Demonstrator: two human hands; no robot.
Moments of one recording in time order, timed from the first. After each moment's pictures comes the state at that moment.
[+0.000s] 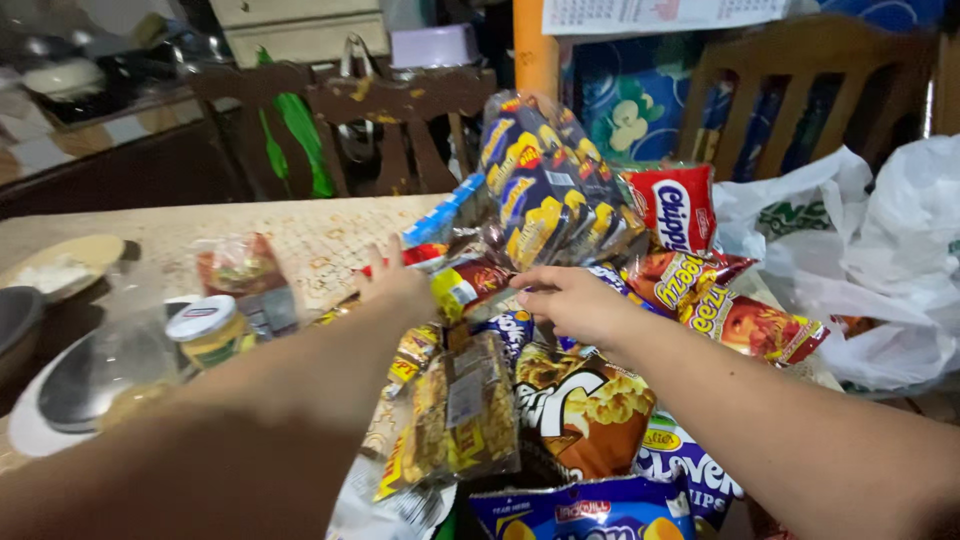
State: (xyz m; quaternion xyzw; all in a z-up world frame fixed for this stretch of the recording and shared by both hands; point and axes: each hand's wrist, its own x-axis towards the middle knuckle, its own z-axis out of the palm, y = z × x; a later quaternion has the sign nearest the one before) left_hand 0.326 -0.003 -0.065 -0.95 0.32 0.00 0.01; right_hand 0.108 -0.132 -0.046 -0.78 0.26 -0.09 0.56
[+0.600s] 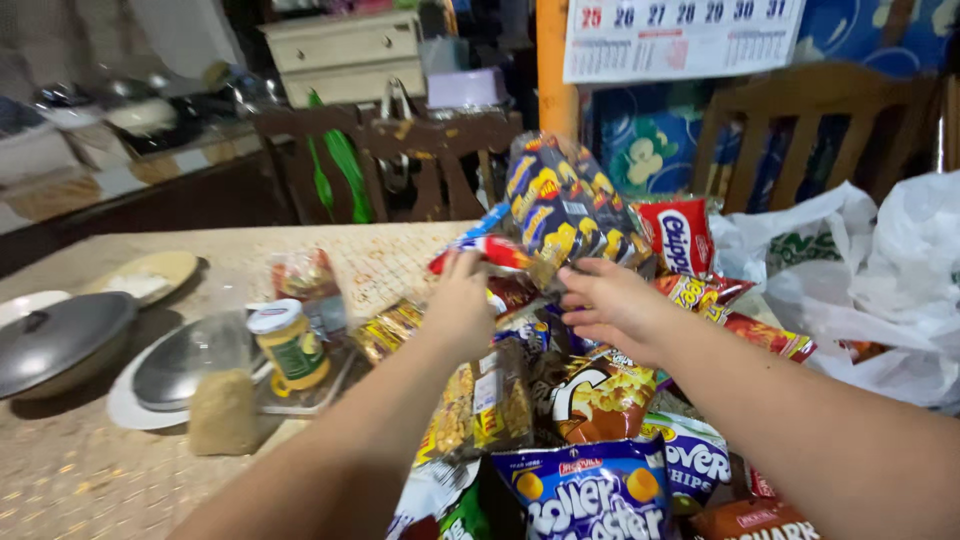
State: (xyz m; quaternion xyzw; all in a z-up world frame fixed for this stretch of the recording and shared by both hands) left_hand 0.251 0.022 -0.043 -0.81 0.51 -0.21 -0.18; right_hand 0.085 -0.141 -0.024 -0.65 0.27 -0.15 0.70
